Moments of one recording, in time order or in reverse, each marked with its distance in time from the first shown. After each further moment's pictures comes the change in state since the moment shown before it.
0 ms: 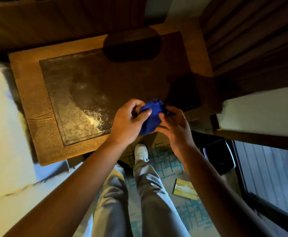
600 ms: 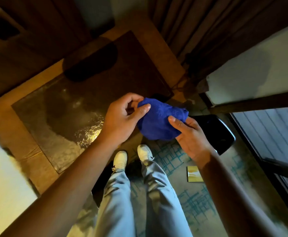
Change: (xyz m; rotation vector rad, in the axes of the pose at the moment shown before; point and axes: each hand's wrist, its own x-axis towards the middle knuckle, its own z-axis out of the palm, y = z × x) left_hand 0.017 0.078 0.061 0.049 -0.289 0.184; right_hand -0.034 -0.023 -0.110 0.414 -0.117 -0.050
